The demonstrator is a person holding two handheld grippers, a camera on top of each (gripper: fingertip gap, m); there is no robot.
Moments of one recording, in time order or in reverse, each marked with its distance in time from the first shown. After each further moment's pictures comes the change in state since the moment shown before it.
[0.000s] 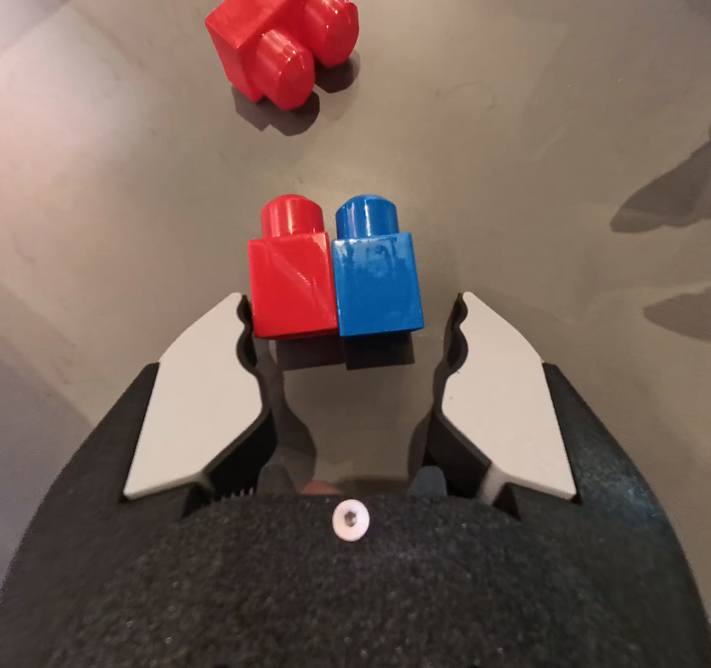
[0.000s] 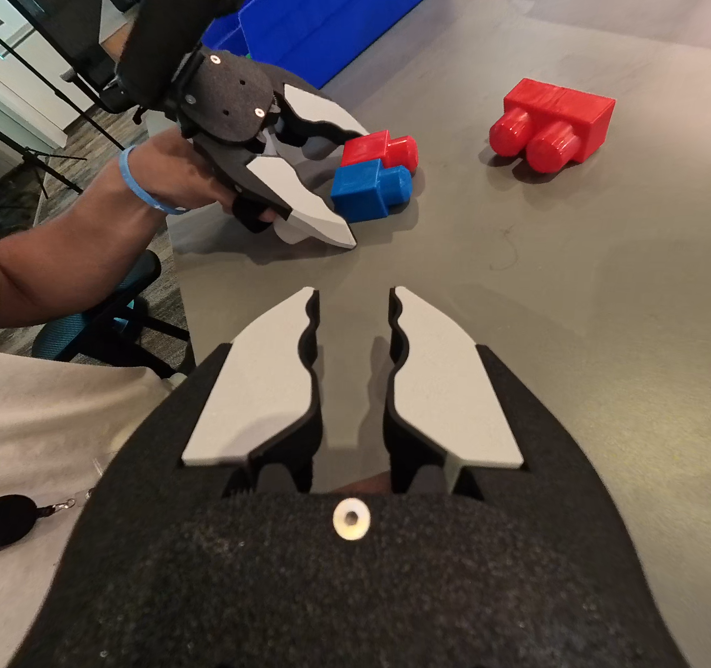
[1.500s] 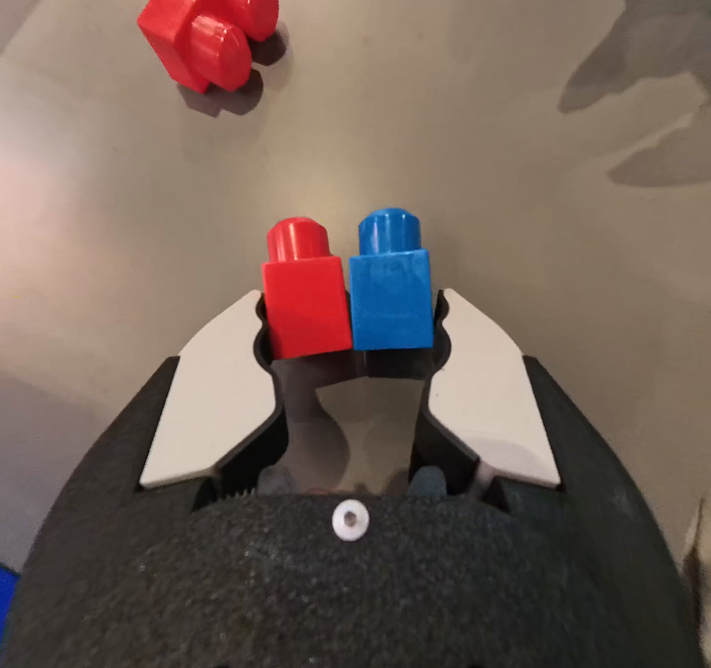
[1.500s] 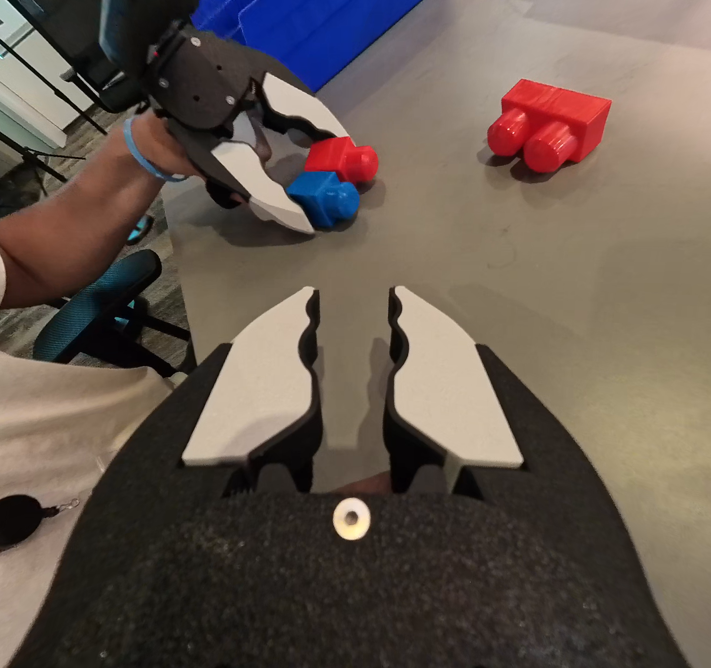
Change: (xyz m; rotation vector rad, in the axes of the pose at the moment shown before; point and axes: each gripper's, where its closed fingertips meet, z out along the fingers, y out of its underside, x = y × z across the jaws) left arm 0.000 0.019 -0.028 0.003 0.167 0.239; right arm 0.001 -0.001 -0.003 -0.002 0.001 0.001
